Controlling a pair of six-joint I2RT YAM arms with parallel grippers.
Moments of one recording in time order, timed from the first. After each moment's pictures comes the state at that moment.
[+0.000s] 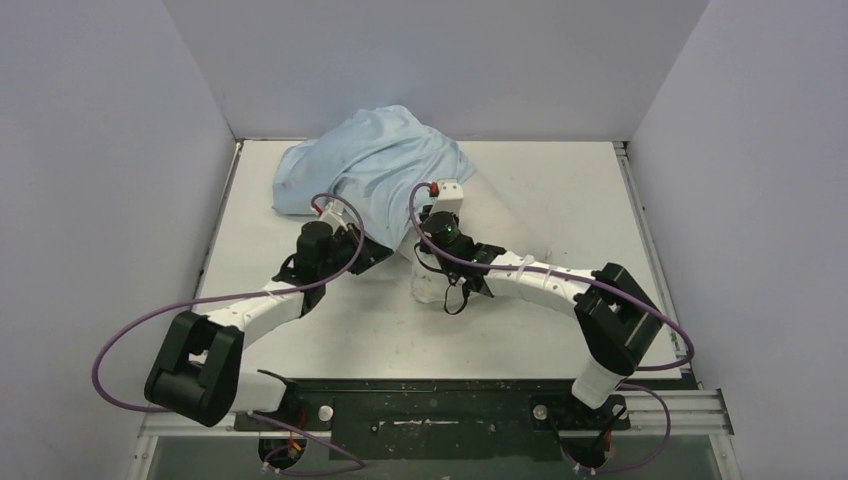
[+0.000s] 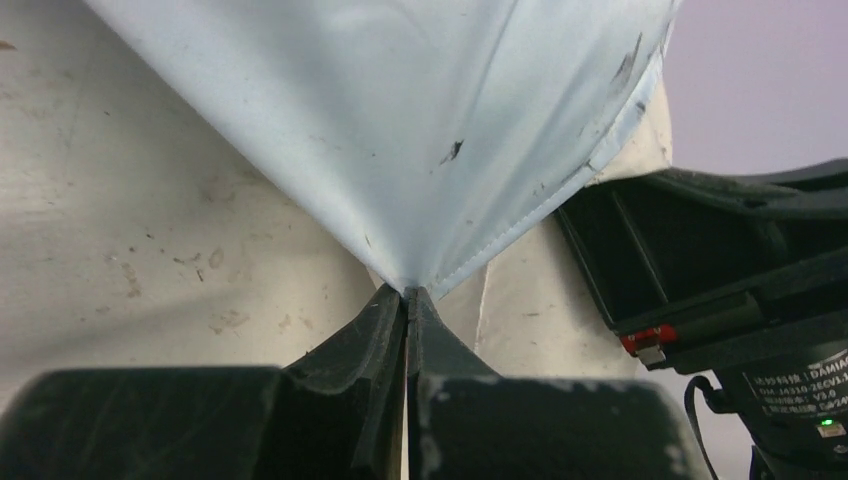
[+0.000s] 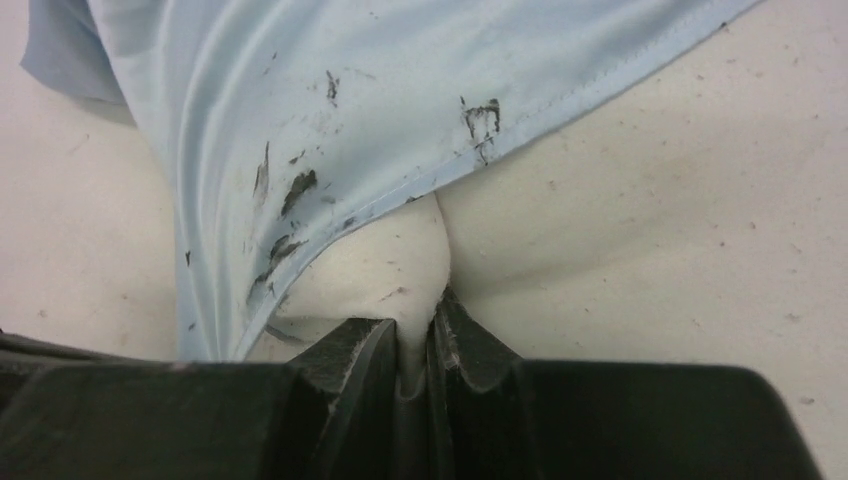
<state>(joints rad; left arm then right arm) -0.35 1.35 0.56 0.39 0.36 -0.95 0.85 1.67 1.09 0.13 0.50 0.41</state>
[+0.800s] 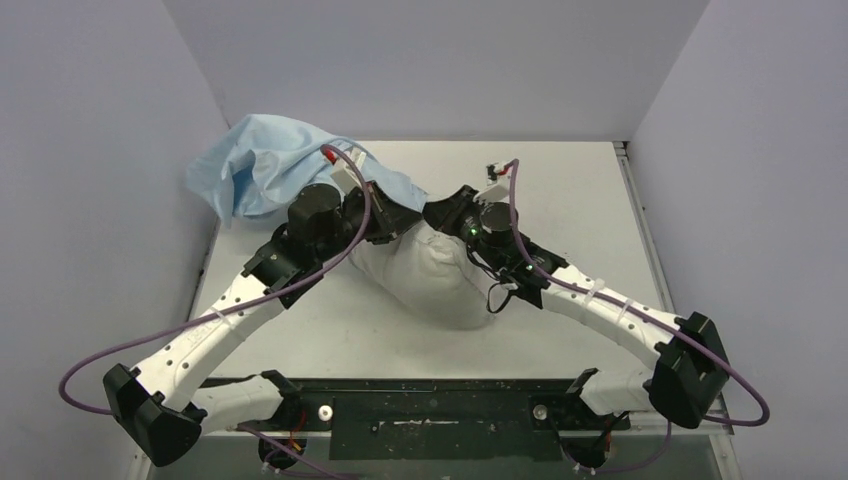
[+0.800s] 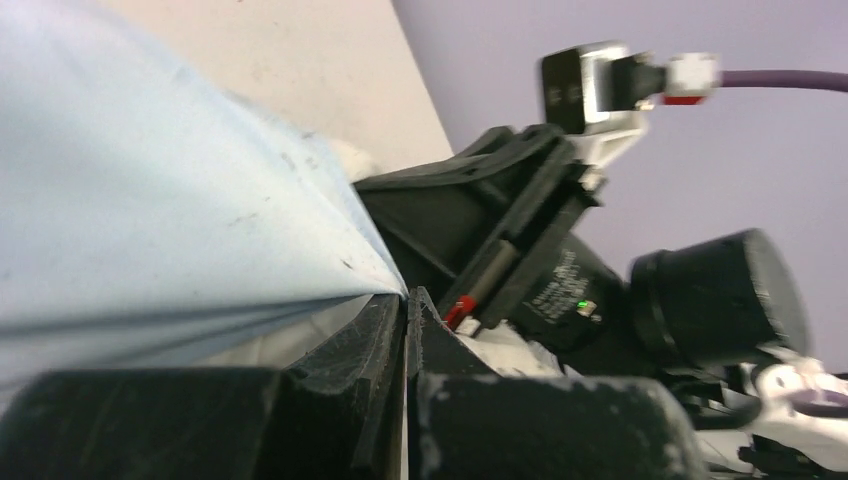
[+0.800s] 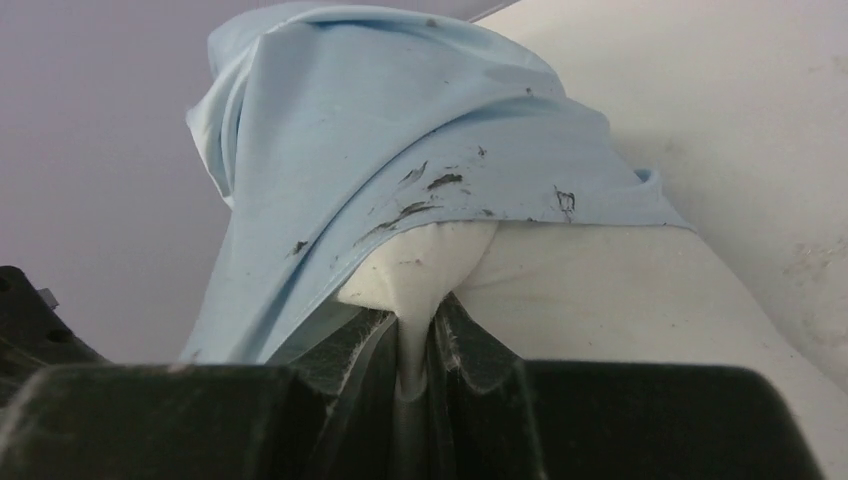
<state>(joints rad) -0.66 1.11 1.09 -0.18 0.13 -0.83 0.79 1.33 1.01 0.19 0.20 0.84</state>
